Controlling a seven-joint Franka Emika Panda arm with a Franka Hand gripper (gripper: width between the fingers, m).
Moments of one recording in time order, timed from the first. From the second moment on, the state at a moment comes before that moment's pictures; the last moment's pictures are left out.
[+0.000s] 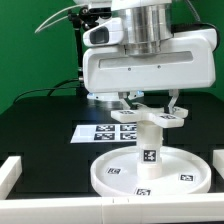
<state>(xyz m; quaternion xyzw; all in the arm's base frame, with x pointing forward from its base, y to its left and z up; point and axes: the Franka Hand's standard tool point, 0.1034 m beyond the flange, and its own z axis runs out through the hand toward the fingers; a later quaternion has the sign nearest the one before) 0.550 0.021 0.105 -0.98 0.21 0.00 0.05</state>
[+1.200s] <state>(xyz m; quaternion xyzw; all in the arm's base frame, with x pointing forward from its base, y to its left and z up) 0.555 0.010 0.103 -0.76 0.64 -0.02 0.13</state>
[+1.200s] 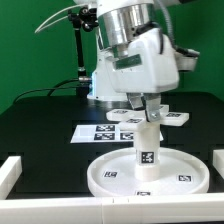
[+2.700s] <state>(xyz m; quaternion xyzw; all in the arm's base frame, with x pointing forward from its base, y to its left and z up) 0.559 0.013 0.107 -0.39 0.90 0.03 0.18</state>
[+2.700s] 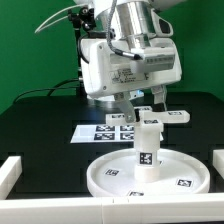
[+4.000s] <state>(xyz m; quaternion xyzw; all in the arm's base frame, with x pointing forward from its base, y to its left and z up) 0.566 0.027 0.139 -0.71 0.68 0.02 0.19</state>
